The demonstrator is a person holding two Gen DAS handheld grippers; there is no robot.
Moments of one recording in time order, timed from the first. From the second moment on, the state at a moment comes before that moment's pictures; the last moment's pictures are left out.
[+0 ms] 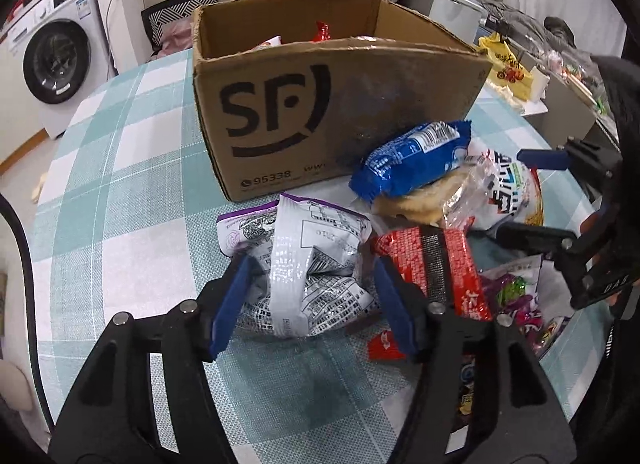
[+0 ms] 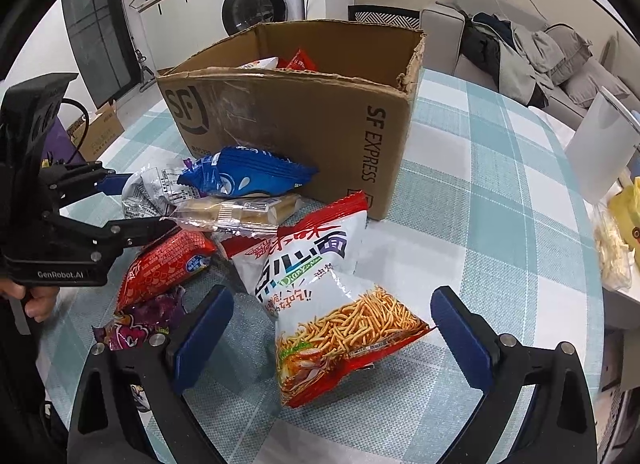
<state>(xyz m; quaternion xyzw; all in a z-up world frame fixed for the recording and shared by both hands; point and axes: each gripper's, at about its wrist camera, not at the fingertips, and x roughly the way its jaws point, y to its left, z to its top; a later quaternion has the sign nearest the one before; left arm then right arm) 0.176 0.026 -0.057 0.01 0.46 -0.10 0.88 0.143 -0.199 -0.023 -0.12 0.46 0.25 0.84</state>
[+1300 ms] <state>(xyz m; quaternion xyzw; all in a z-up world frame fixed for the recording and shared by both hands) 0.145 0.020 -0.001 -0.01 0.40 -0.14 0.91 0.147 -0.208 -0.023 -0.11 0.46 0.28 0.84</state>
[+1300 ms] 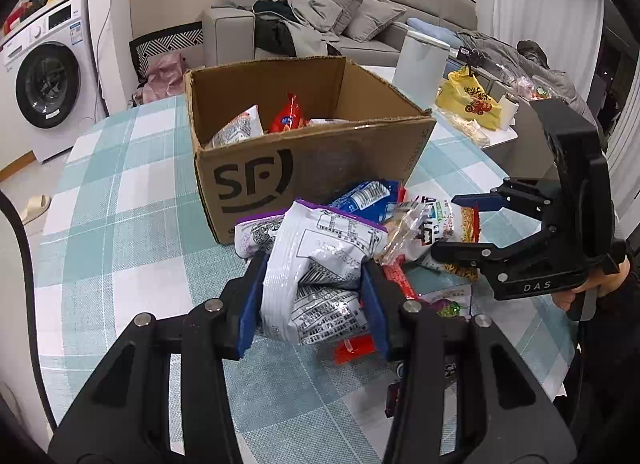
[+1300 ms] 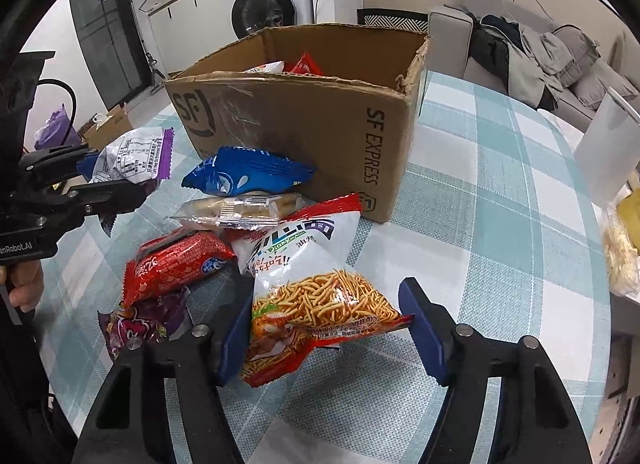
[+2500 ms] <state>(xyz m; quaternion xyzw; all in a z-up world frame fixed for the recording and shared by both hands) 0.121 0.048 0.050 -0.07 0.32 -0.10 0.94 0.127 -0.238 0.046 -0.05 0.36 0.29 0.89</state>
